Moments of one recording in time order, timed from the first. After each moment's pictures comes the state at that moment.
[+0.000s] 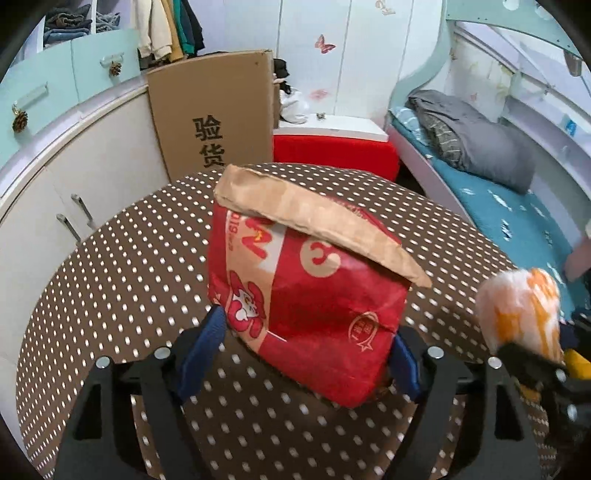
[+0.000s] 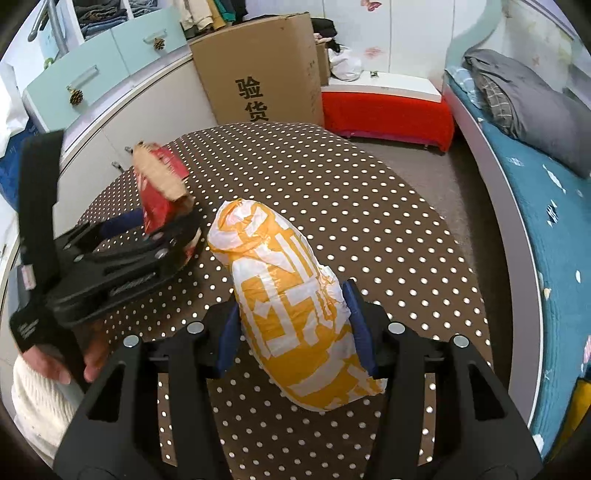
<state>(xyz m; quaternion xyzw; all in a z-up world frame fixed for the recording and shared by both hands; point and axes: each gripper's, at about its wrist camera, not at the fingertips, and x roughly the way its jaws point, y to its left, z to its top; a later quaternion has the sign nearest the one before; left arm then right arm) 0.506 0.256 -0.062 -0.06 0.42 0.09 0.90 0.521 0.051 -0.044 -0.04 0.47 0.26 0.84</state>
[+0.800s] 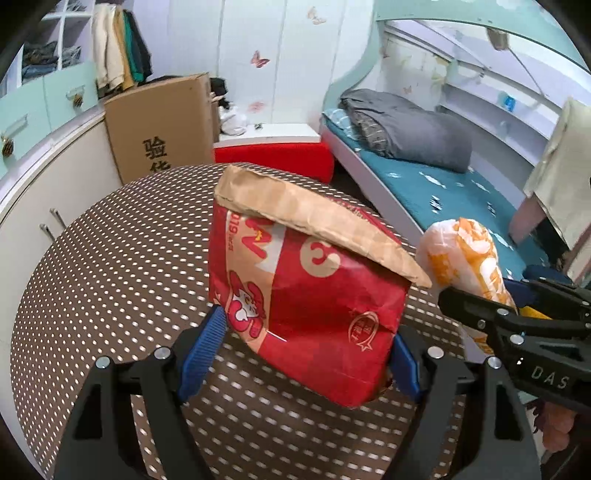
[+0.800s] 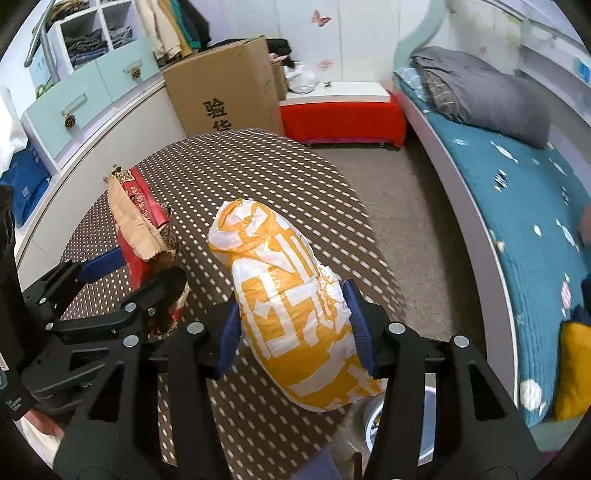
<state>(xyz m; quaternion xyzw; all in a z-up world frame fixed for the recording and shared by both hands) 0.385 0.126 -0.025 -0.03 0.39 0.00 0.92 0.426 -0.062 -0.012 -0.01 0.45 0.20 0.87</state>
